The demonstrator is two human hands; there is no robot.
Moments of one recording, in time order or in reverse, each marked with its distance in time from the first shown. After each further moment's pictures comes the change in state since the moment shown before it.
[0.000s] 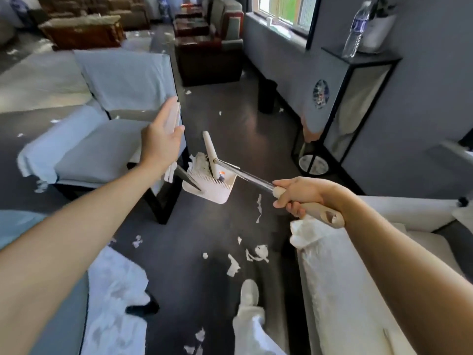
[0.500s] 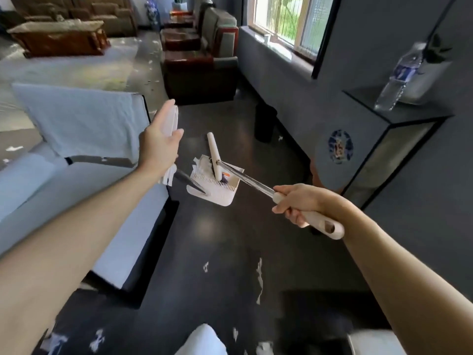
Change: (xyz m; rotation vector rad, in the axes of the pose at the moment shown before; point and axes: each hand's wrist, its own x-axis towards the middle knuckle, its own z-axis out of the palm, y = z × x) left_hand 0.413 -0.099 0.189 -0.098 0.007 -0.054; right_hand 0.288 -0.263 -0.209 0.066 0.080 0.016
